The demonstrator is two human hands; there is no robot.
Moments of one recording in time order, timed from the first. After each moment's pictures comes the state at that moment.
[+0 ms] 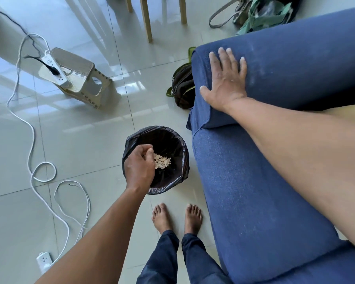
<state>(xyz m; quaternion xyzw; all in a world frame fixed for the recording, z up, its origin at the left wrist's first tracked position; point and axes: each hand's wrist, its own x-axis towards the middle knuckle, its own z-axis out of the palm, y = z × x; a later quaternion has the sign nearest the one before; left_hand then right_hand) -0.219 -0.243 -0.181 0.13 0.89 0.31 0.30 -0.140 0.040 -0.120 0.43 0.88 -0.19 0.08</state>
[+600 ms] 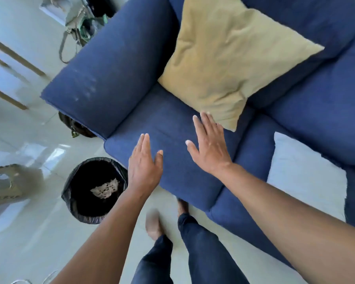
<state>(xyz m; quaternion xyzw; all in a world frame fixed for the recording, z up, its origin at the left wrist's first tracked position) 0.001 -0.219 -0.055 0.64 0.67 0.12 0.35 0.206 -0.219 -0.055 0.71 0.68 -0.14 -0.07</state>
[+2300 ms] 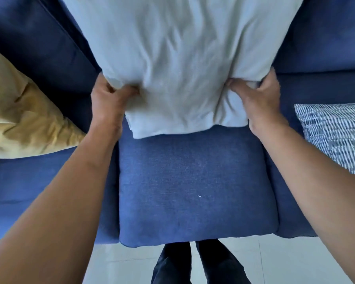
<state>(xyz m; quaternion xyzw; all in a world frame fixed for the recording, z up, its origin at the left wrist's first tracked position) 0.576 -0.247 -0.091 0.60 0.48 0.19 0.61 0.770 -0.474 -0.096 0.78 0.02 -0.20 -0.59</state>
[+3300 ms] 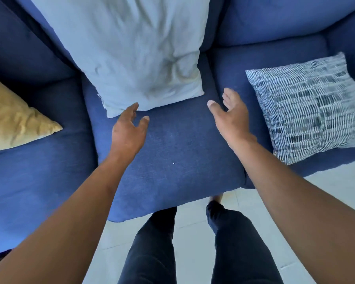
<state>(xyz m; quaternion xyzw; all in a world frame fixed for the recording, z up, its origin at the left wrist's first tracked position) 0.534 -0.398 -0.102 0.73 0.46 -0.02 0.50 0.692 -0.597 -0.097 0.86 0.00 -0.24 -0.45</state>
